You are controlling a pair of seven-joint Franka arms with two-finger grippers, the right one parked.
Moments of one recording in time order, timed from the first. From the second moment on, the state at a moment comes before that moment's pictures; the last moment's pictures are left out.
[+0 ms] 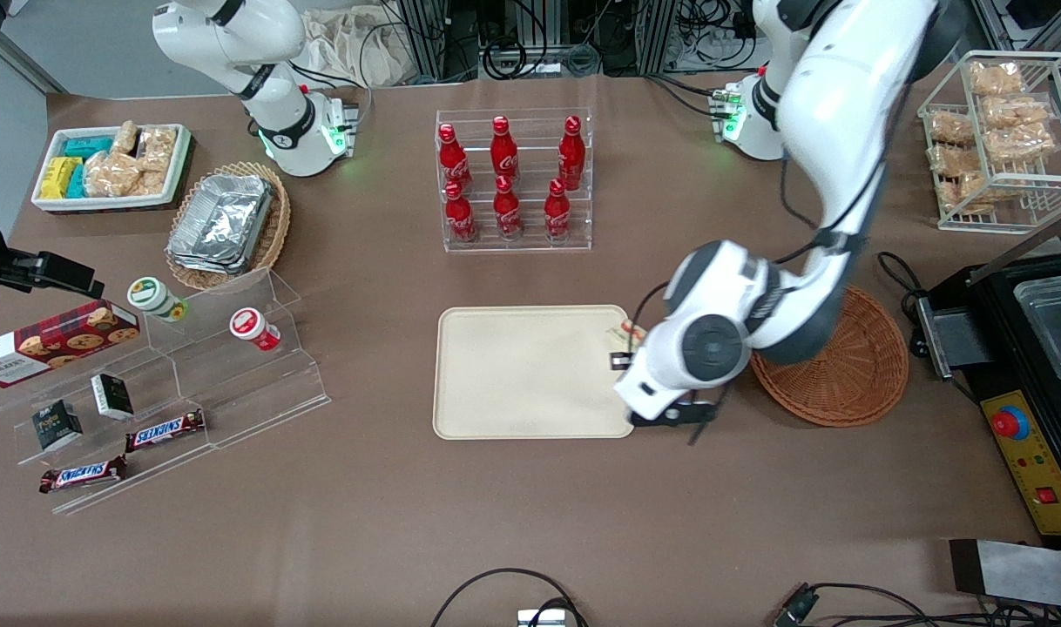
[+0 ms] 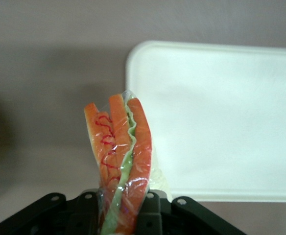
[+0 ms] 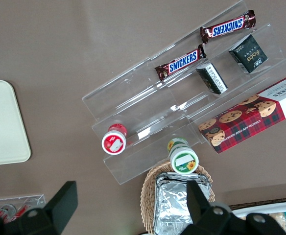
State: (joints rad) arm -0.31 0.72 -0.29 -1.35 0.03 1.85 -0.60
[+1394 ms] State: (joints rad) arm -0.39 0.73 -0.28 -1.27 0.12 1.69 -0.64
